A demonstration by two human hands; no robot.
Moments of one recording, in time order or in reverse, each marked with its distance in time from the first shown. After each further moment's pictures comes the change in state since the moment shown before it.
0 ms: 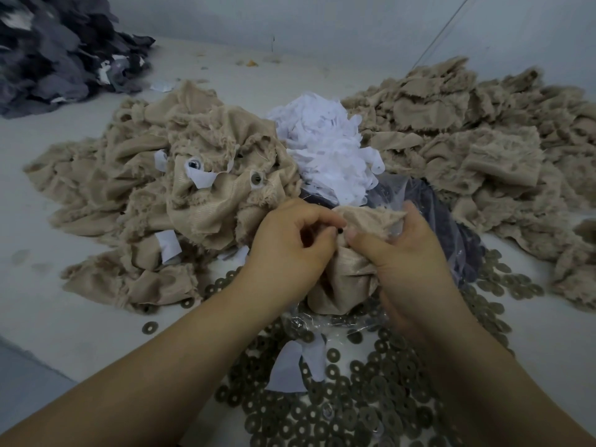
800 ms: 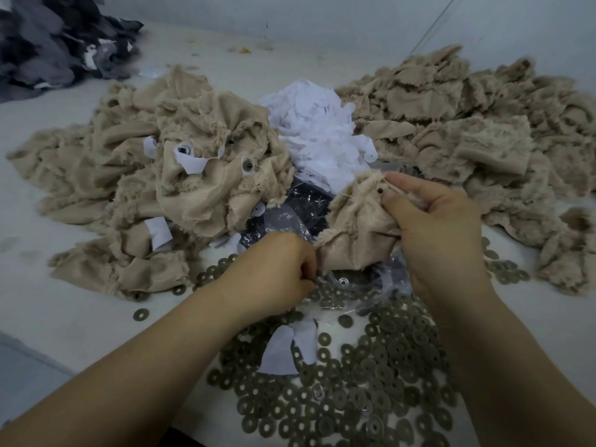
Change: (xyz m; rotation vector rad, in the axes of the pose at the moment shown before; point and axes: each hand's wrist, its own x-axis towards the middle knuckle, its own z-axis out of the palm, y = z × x) left_hand -0.008 -0.028 -0.004 0.552 -0.497 0.025; right_hand 0.008 -0.021 -0.018 -0.252 0.222 -0.204
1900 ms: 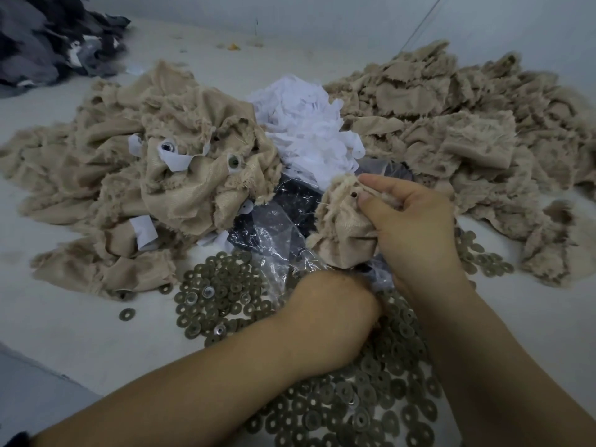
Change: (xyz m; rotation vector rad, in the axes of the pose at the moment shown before) left_hand -0.009 0.065 0.044 0.329 -0.011 0.425; right_hand -0.002 0.001 0.001 -0.059 -0.069 0.030
